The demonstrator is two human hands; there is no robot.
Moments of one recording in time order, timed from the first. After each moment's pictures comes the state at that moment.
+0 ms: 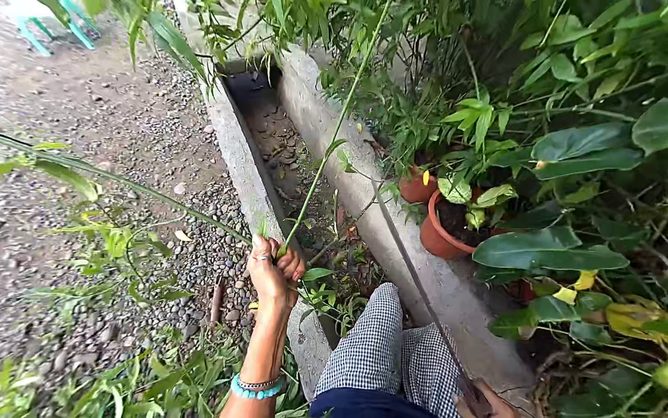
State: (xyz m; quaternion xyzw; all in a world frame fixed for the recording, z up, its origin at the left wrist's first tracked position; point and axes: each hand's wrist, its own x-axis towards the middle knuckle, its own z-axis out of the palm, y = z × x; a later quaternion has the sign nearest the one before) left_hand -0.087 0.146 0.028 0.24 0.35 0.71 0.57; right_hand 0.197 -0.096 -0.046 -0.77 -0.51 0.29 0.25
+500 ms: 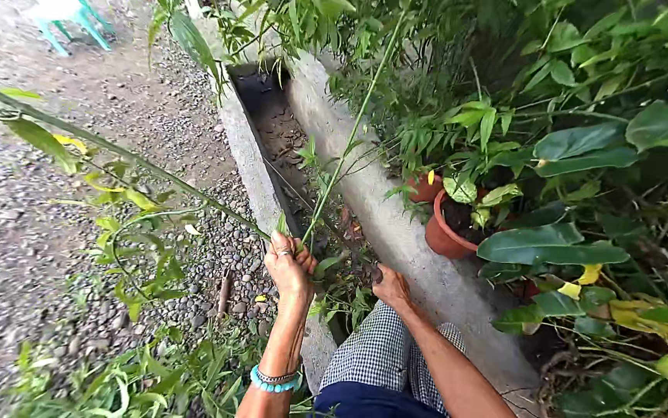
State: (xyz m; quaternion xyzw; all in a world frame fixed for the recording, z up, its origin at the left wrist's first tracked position) left_hand -0.066 0.132 0.034 0.23 0.44 0.71 0.50; right_hand 0.120 0.136 -0.085 -0.73 -0.60 0.32 0.05
